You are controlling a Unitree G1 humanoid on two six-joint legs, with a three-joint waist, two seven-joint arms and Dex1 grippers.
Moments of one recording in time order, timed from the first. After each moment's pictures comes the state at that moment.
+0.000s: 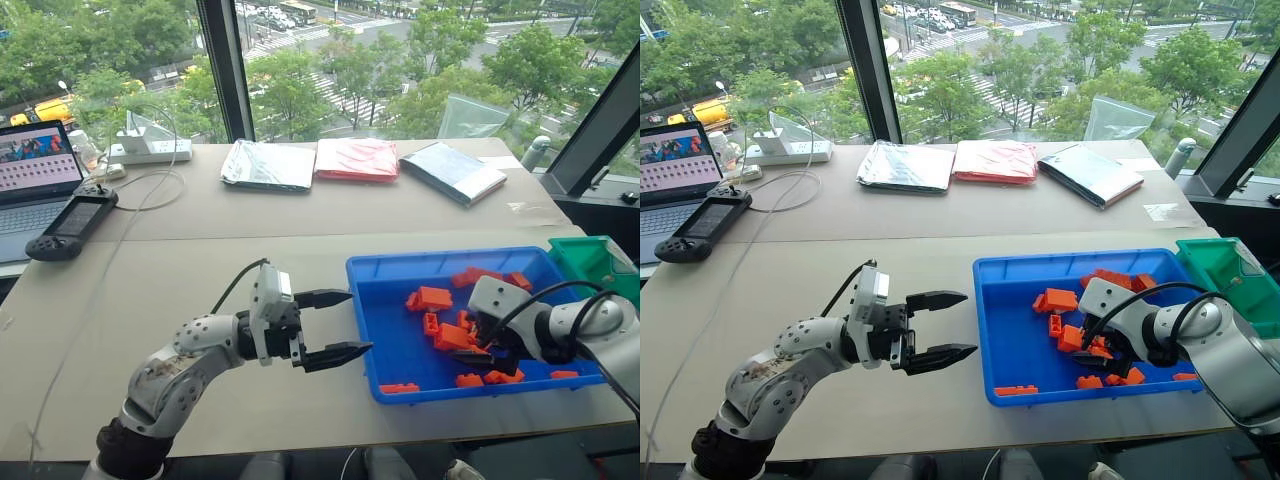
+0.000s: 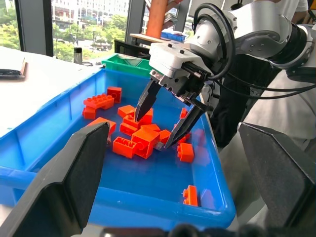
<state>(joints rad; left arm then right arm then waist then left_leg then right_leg) -0.23 0.48 -0.15 -0.50 -0.70 0.53 -0.85 -0.22 -1.16 0.11 -0.48 0.25 0.87 0.95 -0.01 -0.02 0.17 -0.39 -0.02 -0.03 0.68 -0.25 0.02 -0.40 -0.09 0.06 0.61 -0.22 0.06</state>
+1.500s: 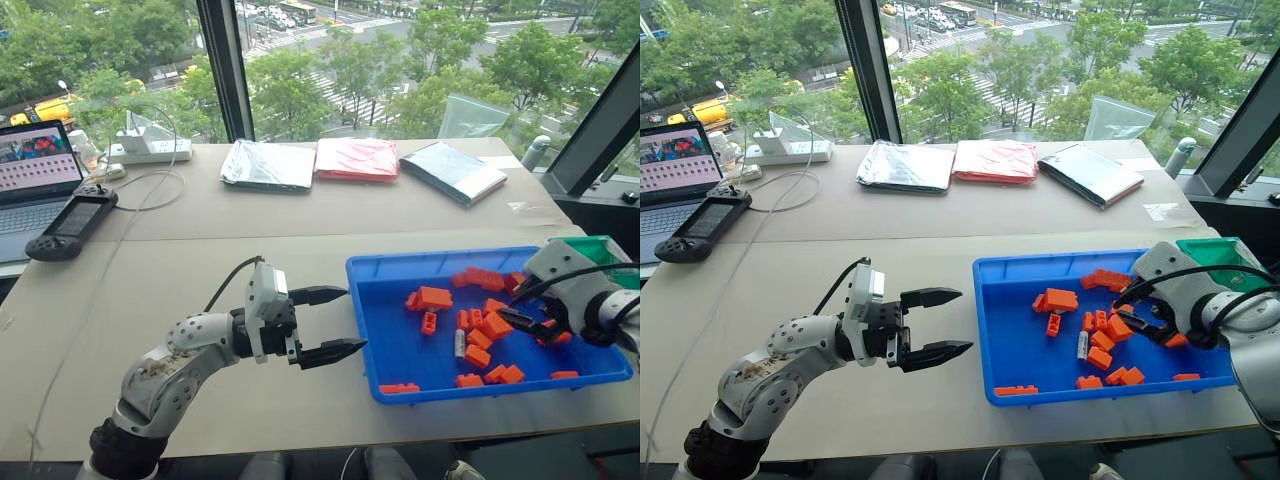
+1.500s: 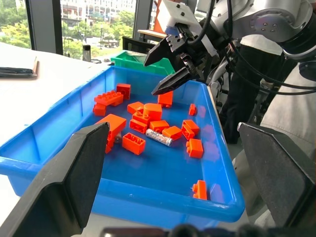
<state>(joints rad) -0.24 0.50 -0.13 -0.51 -0.69 0.53 -0.85 -0.18 -1.12 -0.21 -0.58 0.25 1.09 0.79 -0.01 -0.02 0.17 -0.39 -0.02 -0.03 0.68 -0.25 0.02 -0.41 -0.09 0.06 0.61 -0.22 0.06</state>
